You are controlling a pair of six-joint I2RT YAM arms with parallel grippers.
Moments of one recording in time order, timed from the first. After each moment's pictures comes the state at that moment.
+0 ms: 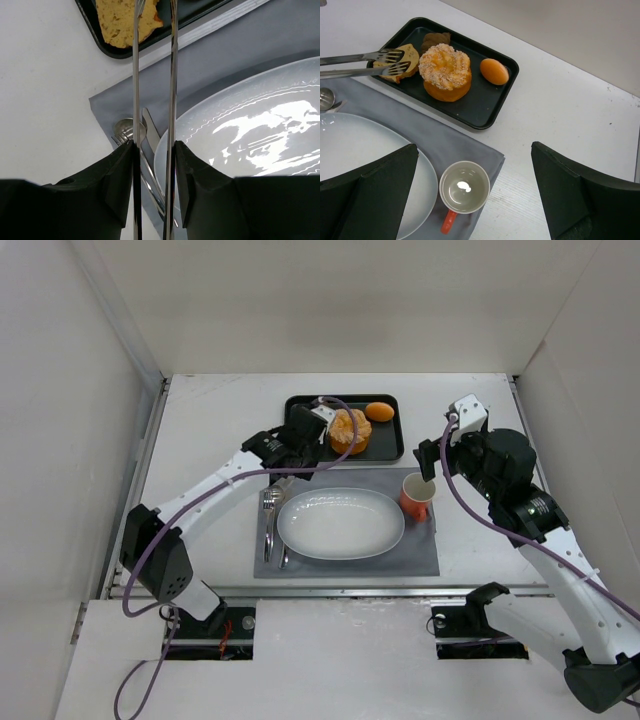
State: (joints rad) left arm -0.71 1.53 1.35 -0.72 -0.29 -0.12; right arm 0.41 0.87 1.00 -0.36 0.00 -0.17
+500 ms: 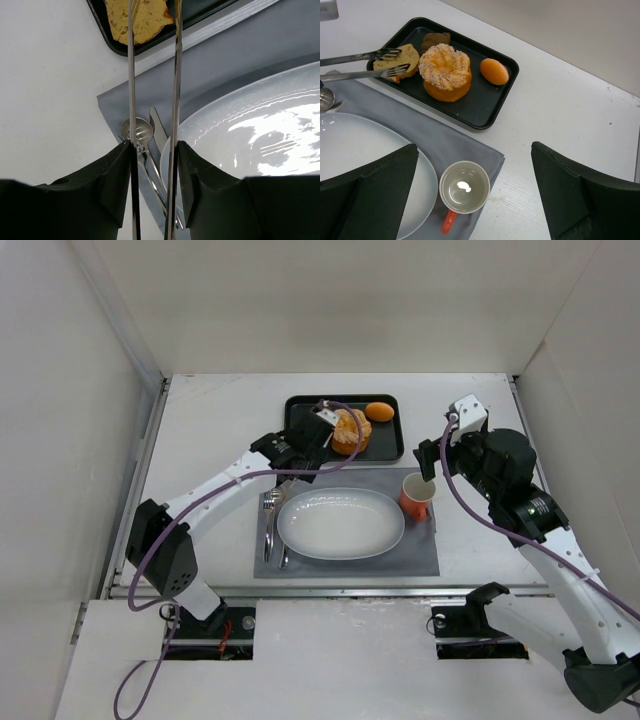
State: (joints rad) left arm -0.73 1.56 1.35 -0.72 -0.37 -0.12; right arm 0.41 0.87 1.00 -0.36 0.00 -0.17
